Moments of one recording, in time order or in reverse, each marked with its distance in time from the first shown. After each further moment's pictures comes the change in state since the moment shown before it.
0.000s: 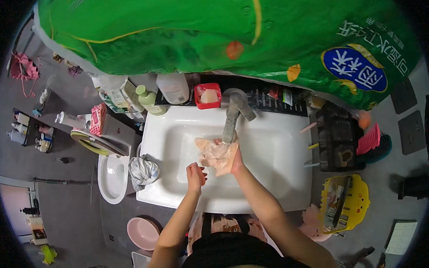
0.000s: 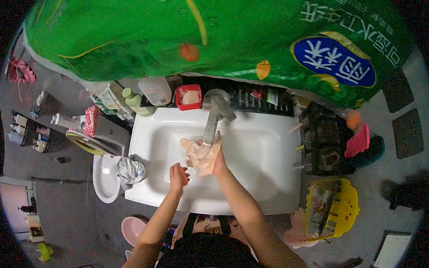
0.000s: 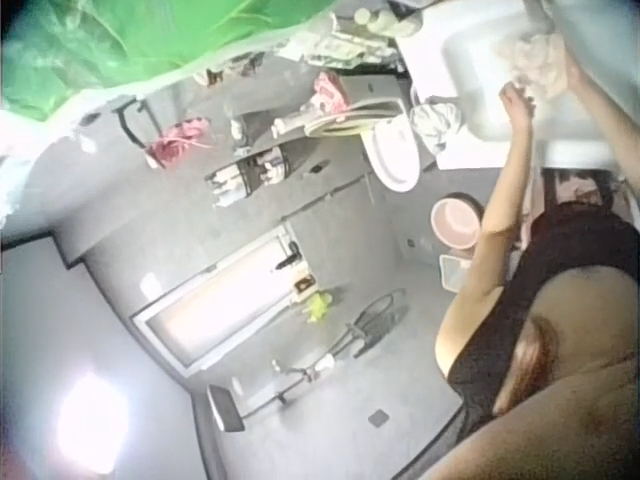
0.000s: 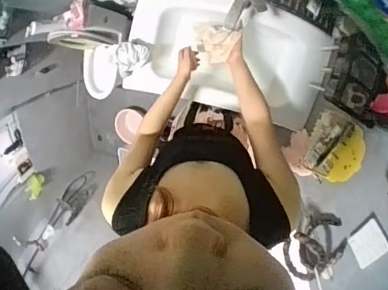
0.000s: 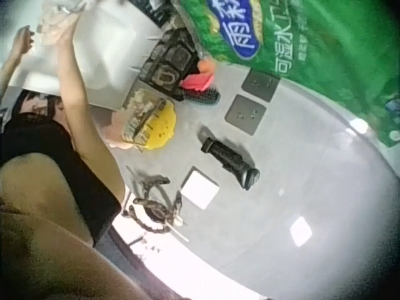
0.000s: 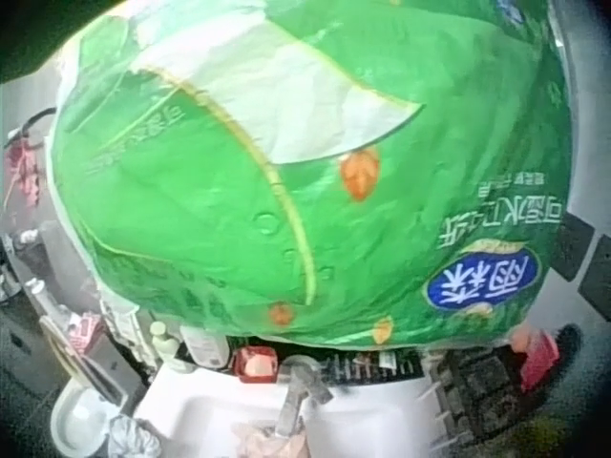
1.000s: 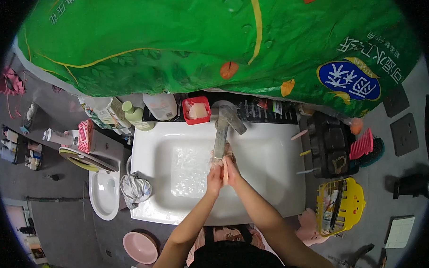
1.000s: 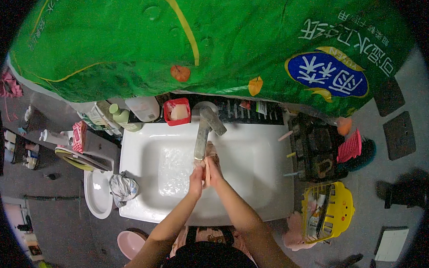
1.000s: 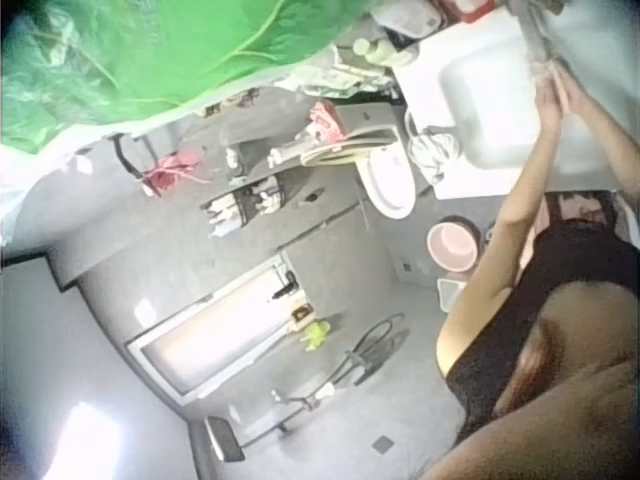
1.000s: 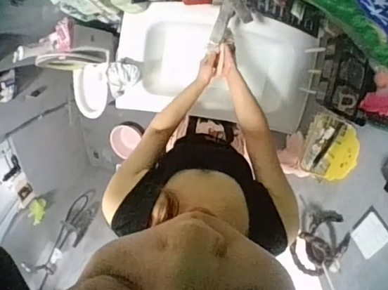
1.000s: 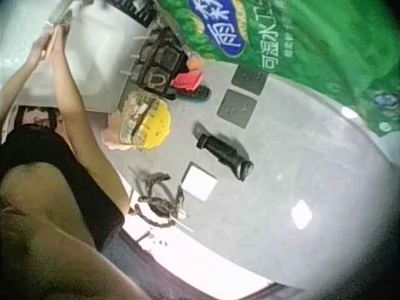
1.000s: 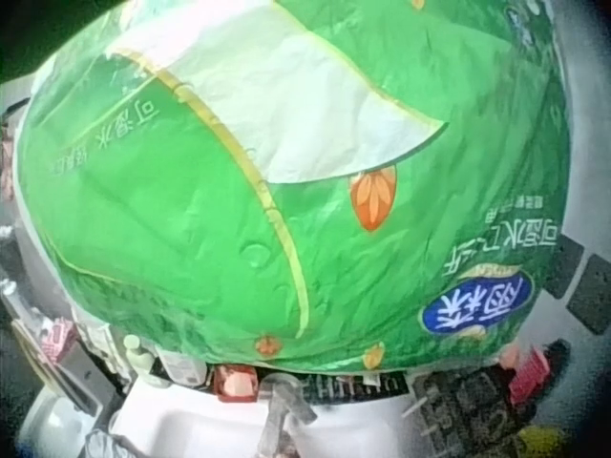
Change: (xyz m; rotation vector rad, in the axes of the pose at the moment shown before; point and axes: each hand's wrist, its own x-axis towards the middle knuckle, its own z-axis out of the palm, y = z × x) left_hand 0.022 -0.036 0.087 0.006 -0.345 0.038; right_hand 0.018 -0.012 -0.081 -0.226 0.274 -0.156
